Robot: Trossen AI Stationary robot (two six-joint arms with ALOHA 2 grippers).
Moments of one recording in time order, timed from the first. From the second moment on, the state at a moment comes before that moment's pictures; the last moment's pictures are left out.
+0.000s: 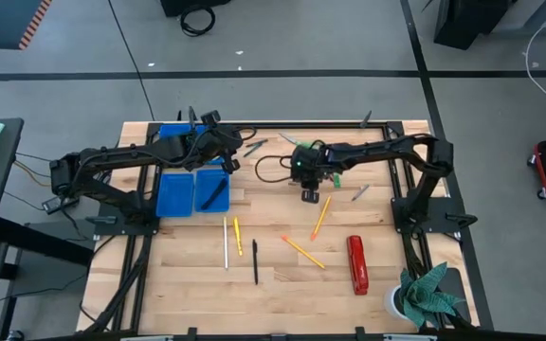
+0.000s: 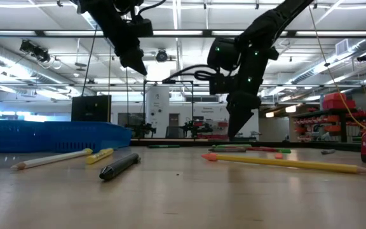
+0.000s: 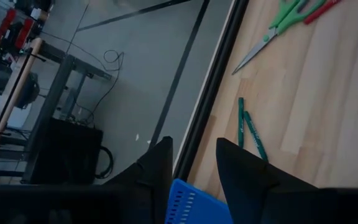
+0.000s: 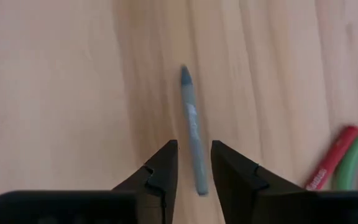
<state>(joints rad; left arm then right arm) 0.31 1.34 1.04 -0.36 -0.61 0.41 -0.30 1.76 1.08 -0.53 0.03 -0.14</state>
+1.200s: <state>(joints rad) 0.36 1.34 1.04 -0.36 -0.61 0.39 -0.36 1.76 0.96 -0.43 0.01 -0.19</state>
